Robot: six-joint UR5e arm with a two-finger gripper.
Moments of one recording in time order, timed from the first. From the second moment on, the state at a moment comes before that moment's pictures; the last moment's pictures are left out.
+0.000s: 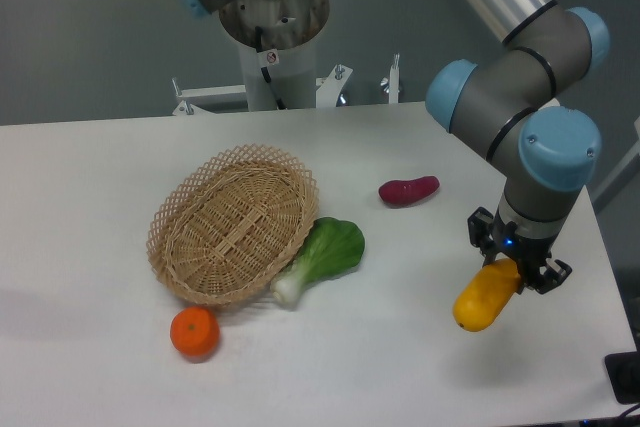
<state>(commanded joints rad) 2.64 -2.15 -1.28 -1.16 1.58 1.45</state>
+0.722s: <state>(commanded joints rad) 2.62 -2.14 -1.29 -1.16 1.58 1.38</state>
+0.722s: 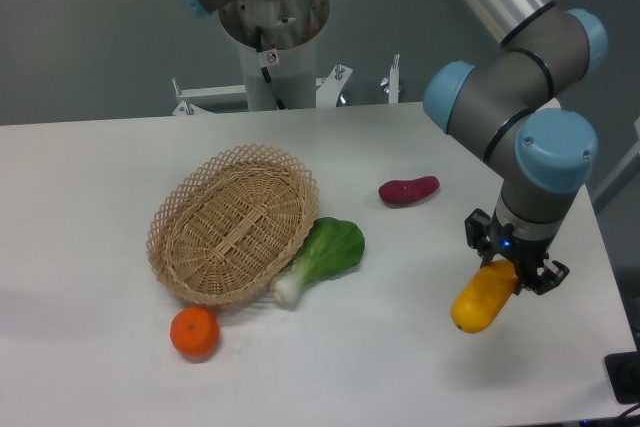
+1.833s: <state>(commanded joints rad) 2.36 -2.20 -1.43 -1.02 1.56 1.17</state>
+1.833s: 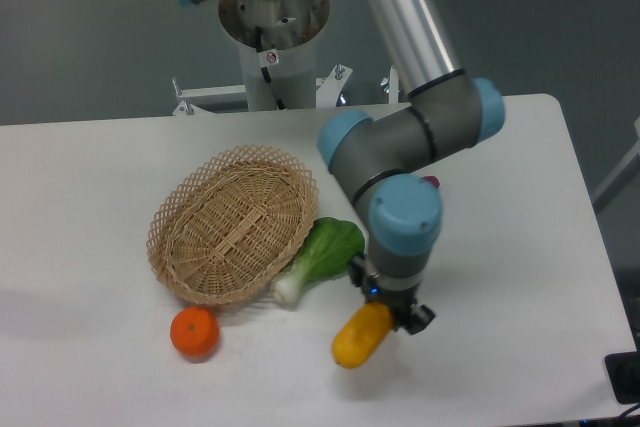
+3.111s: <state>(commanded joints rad) 2.30 -2.20 -1.40 -0.94 1.56 1.14</state>
